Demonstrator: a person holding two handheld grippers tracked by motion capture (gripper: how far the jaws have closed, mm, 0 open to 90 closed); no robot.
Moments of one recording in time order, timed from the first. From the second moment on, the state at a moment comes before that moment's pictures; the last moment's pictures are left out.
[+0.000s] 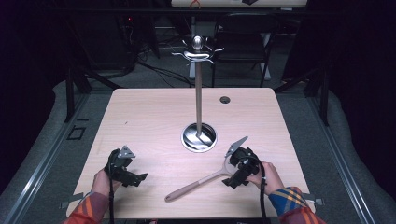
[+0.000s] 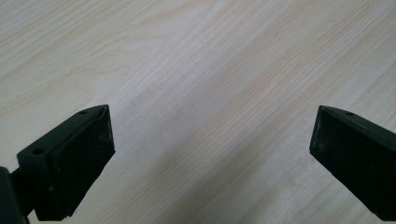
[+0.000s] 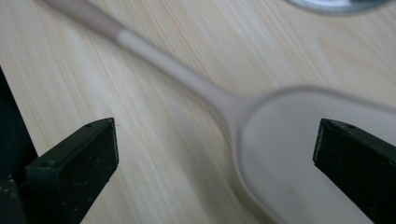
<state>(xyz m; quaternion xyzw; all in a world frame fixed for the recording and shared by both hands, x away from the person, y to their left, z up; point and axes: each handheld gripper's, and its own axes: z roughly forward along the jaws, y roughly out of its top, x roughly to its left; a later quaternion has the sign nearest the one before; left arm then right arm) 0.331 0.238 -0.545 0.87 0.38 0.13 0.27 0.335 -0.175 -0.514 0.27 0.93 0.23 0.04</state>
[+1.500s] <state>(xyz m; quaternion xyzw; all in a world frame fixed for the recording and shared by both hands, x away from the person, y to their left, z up) 0.329 0.236 -0.542 0.88 0.37 0.13 0.28 0.356 -0.128 -0.543 0.21 0.96 0.16 0.04</state>
